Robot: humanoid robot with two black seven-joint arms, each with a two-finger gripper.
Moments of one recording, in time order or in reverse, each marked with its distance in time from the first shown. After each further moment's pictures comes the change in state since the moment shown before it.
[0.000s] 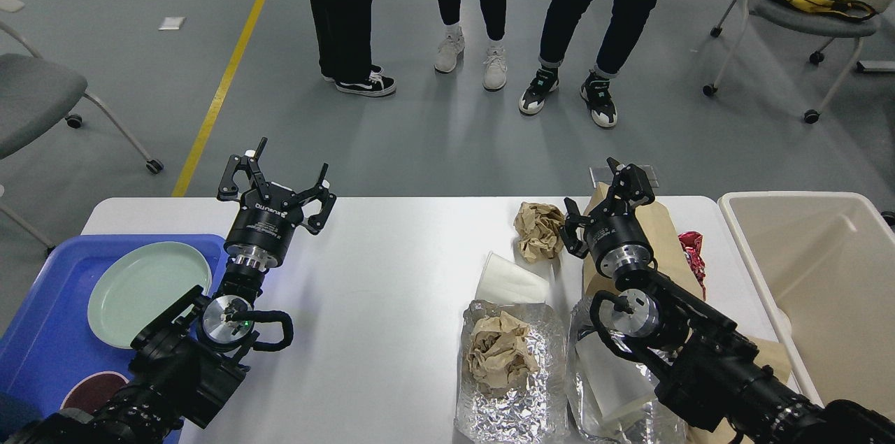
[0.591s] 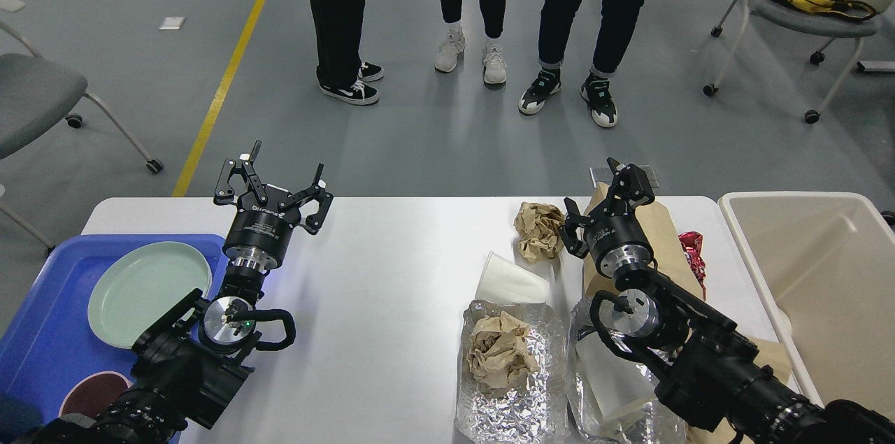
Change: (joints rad) left arm 0.008 -0.011 -0.037 -0.002 0.002 -0.001 0.017; right arm 0.000 0.000 0.000 0.000 0.000 0.000 0.000
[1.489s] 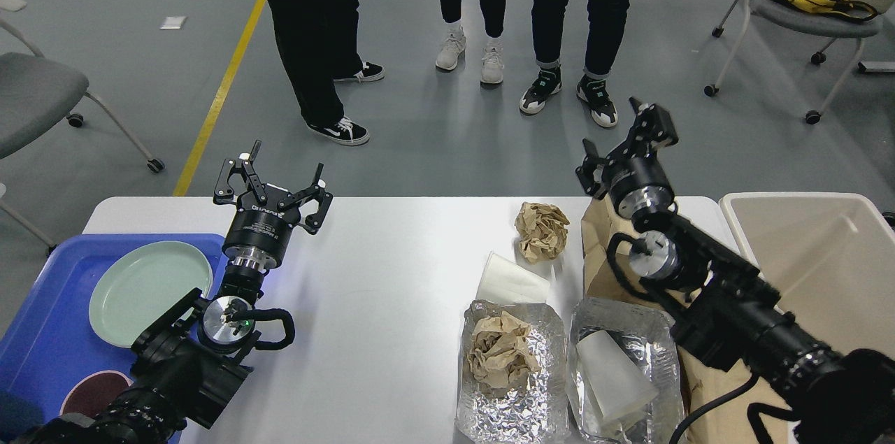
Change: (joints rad) left arm -0.001 0.001 0.001 0.000 -0.001 0.000 0.000; right arm 0.219 -0.111 0.001 -0.026 0.032 -0.006 -0.012
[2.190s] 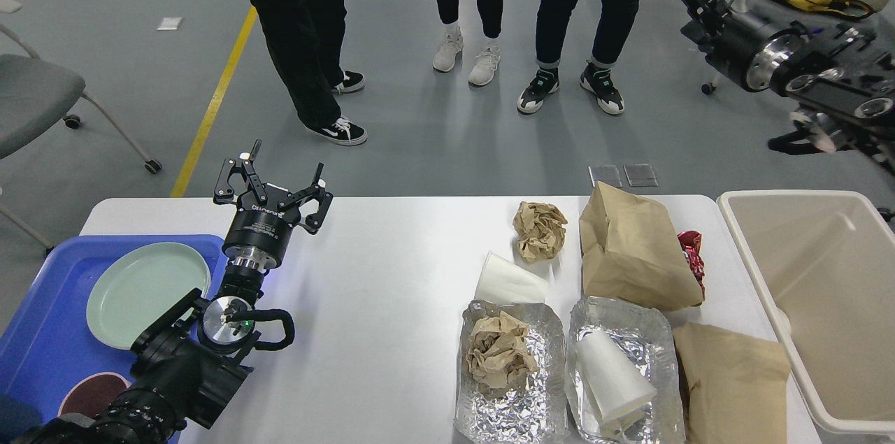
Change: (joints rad) left arm 0.000 0.001 0.000 0.000 0.000 -0.002 0.000; right arm 0.839 -0.406 -1.628 0.101 0.059 0.106 0.000
